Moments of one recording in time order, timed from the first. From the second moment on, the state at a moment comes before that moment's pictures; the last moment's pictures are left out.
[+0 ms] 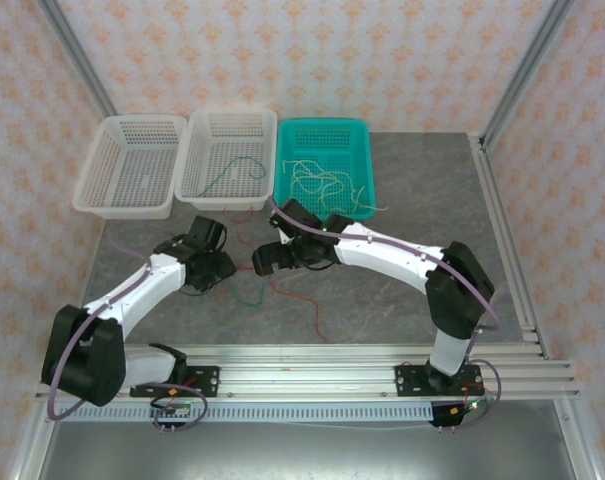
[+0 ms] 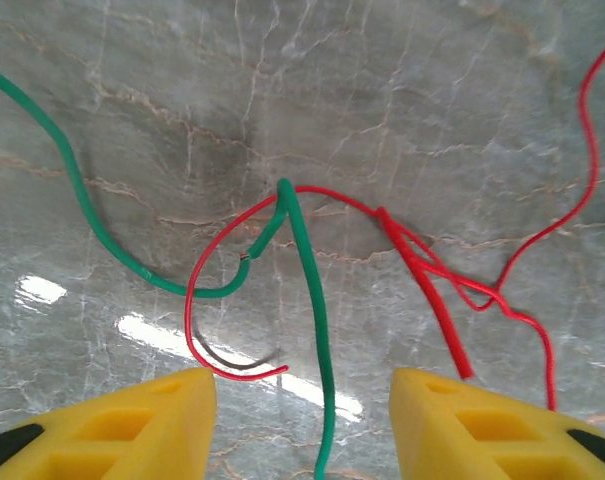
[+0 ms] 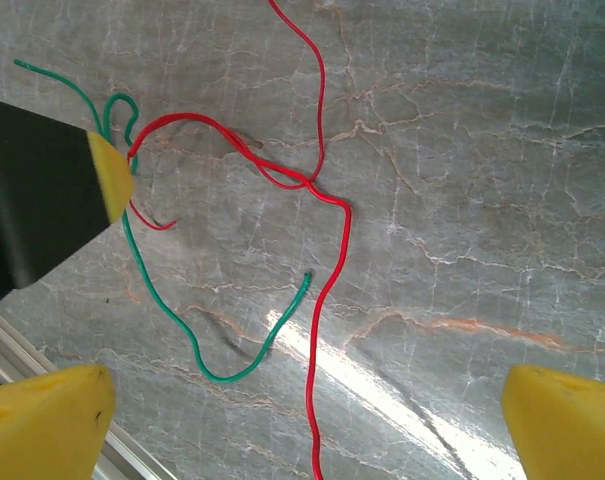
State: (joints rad) left arm -0.27 1.27 0.73 -0.70 -0.02 -0.88; right arm 0.91 1.77 1.38 -0.62 -0.14 0.54
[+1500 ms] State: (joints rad) left arm -0.24 1.25 1.23 -0.67 0.01 -0.65; right arm 0.91 1.46 1.00 -0.24 -0.11 0.54
